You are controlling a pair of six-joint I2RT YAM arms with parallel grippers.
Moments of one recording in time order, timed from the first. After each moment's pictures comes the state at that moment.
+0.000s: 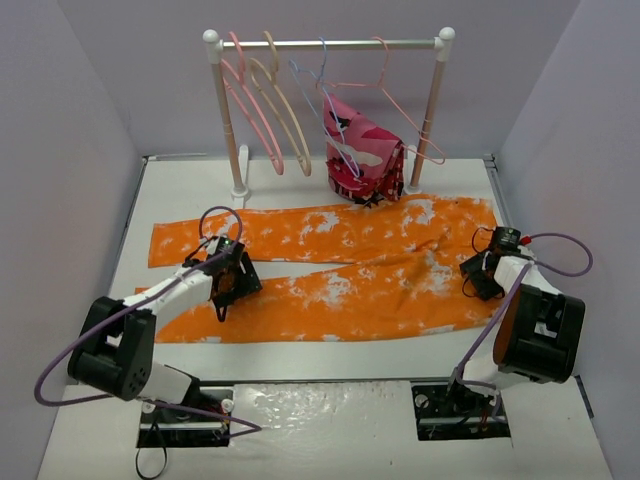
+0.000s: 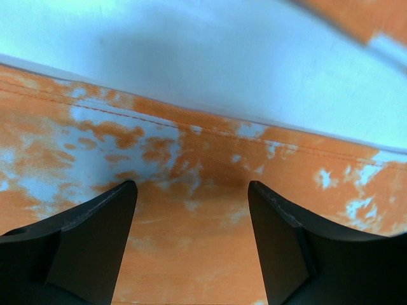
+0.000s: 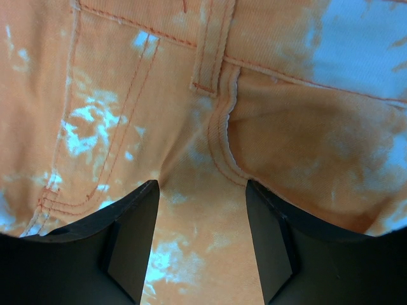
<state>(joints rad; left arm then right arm) -0.35 1.42 0.72 -0.42 -0.12 -0.76 -0.33 1.47 0.72 -0.35 0.10 0.75</state>
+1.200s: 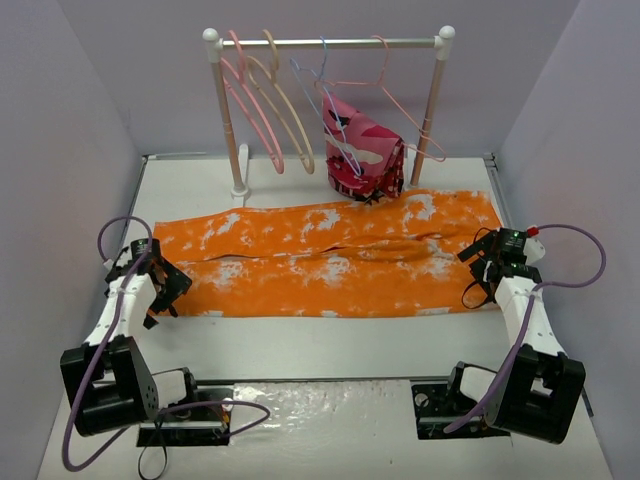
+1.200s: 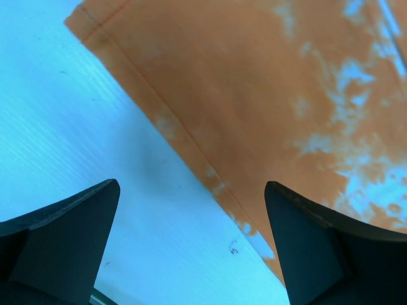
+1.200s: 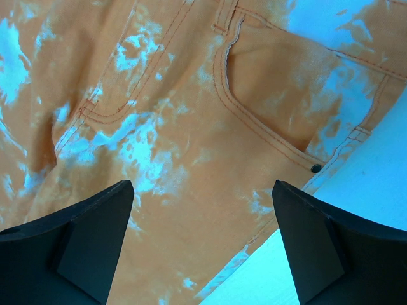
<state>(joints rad) 0.20 1.21 0.75 -0.75 -0.25 -0.71 -0.29 1.14 0.67 -0.43 0.12 0.70</state>
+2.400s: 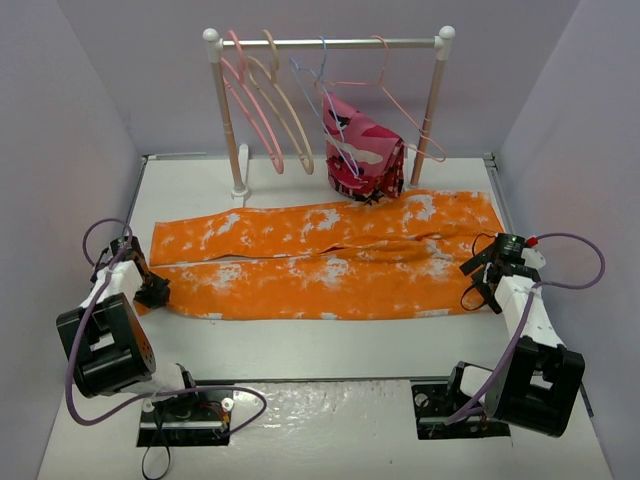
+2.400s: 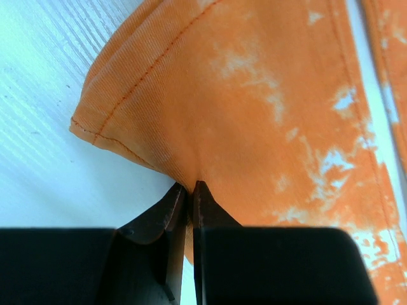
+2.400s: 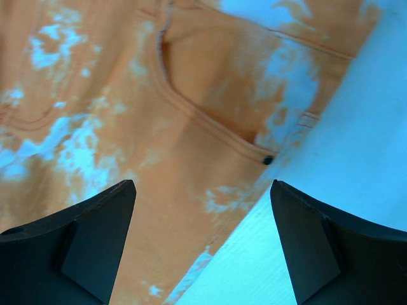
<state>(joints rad) 0.40 1.43 0.79 -0.60 -0.08 -0.69 -0.31 1.18 0.65 -0.50 0.19 0.69</state>
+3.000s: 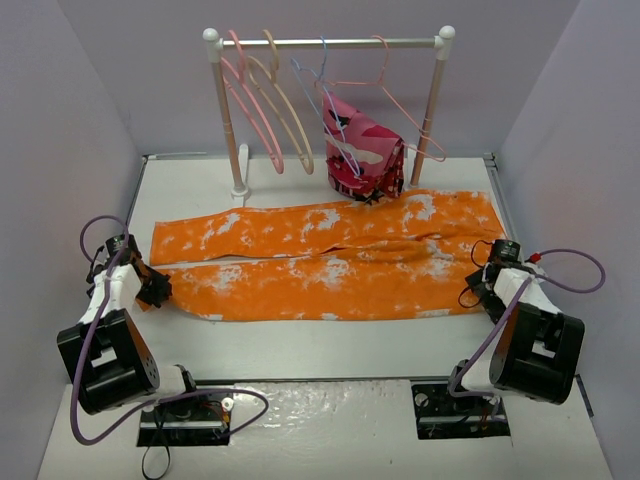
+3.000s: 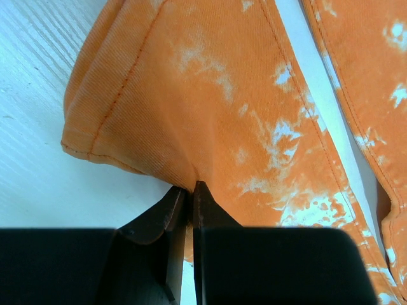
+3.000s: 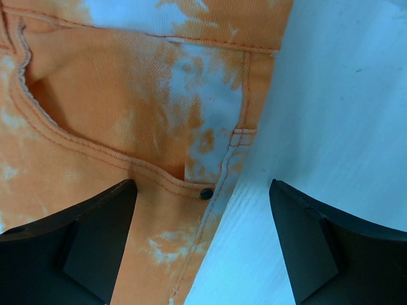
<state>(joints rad) 0.40 1.34 0.79 -0.62 0.01 -0.69 -0.35 1.34 0.62 -0.48 0.32 0.79</state>
